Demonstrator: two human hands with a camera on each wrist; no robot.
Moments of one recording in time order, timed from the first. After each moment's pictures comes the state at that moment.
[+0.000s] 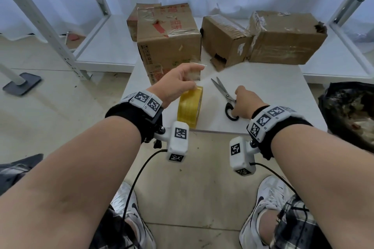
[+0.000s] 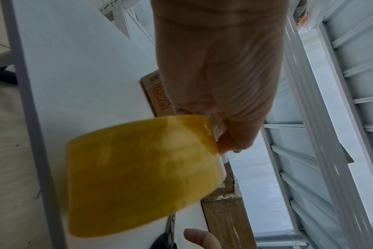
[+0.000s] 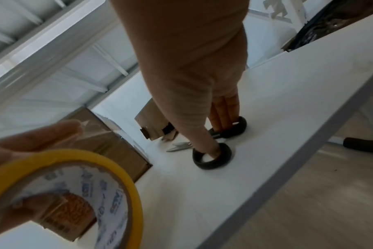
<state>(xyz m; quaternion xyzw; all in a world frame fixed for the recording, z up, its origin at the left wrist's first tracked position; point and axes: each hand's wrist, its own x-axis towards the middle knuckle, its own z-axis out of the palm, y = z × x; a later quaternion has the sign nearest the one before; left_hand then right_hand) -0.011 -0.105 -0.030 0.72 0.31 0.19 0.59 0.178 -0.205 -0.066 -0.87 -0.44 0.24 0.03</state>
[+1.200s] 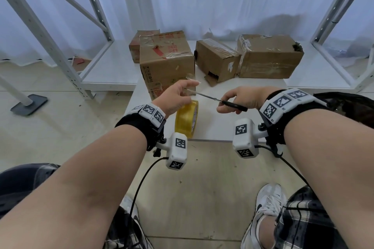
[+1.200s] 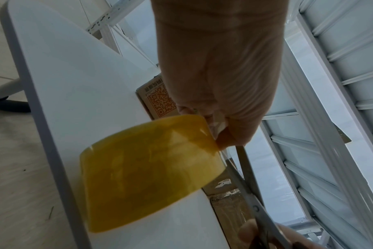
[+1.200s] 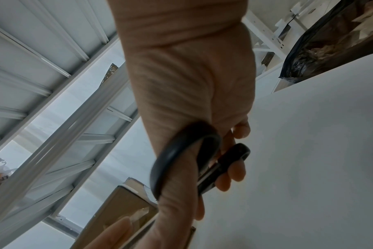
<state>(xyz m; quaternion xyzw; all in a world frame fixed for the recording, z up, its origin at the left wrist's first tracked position) -0.011 -0.116 -0.019 0.74 0.33 0.18 0.55 0.185 -0.225 0.022 -0.75 -0.52 0.40 0.09</state>
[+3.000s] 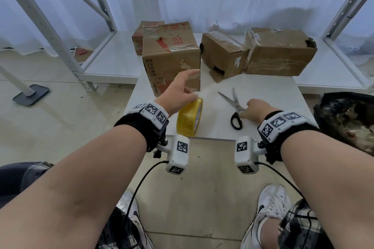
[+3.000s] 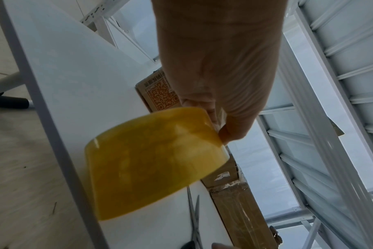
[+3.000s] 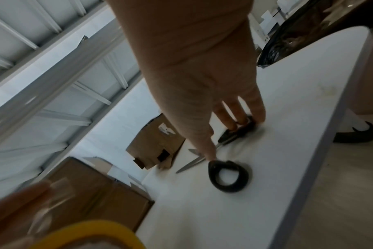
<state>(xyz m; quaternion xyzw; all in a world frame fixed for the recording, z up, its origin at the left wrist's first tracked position) -0.011 -0.117 -0.027 0.77 0.32 0.23 0.50 0.206 -0.219 -0.055 -0.89 -0.40 0.23 0.01</state>
